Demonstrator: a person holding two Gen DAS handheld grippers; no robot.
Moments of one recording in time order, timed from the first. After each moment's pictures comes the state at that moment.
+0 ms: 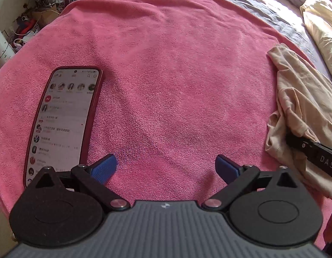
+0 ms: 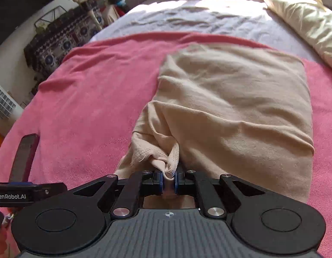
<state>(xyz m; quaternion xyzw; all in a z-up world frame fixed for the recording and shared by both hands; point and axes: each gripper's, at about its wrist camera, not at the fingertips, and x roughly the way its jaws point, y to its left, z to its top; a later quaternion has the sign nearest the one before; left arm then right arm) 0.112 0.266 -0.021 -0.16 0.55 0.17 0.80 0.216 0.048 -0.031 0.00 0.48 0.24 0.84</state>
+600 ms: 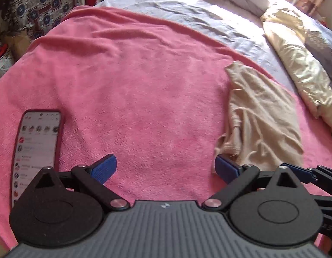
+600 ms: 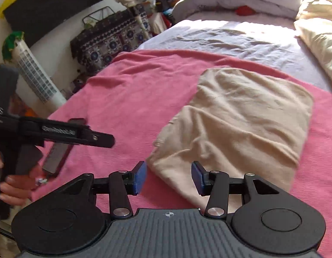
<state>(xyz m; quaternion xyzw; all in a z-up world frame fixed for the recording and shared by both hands) 0.143 0.237 0.021 -0.15 0.50 0.05 0.85 0.178 -0.003 0.015 -0.05 0.44 0.33 0.83</state>
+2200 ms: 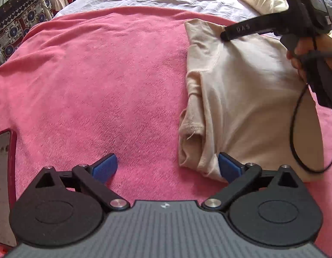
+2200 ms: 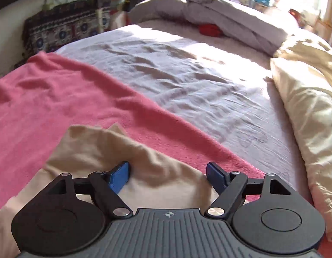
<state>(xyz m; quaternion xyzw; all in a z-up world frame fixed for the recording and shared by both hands) 0.153 0.170 -0.031 -0.03 0.52 0.05 0.85 0.394 0.030 -0.038 -0.10 0.40 0.20 0.89</state>
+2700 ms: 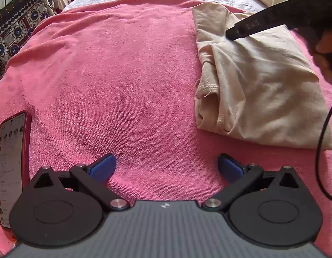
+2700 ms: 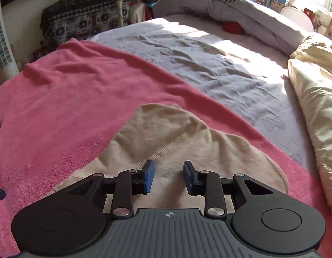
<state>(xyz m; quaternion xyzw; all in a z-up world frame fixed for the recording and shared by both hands) 0.122 0.174 -0.028 -0.01 0.54 0.06 0.84 0.311 0.069 -0.028 -0.16 0.40 0.27 0.86</state>
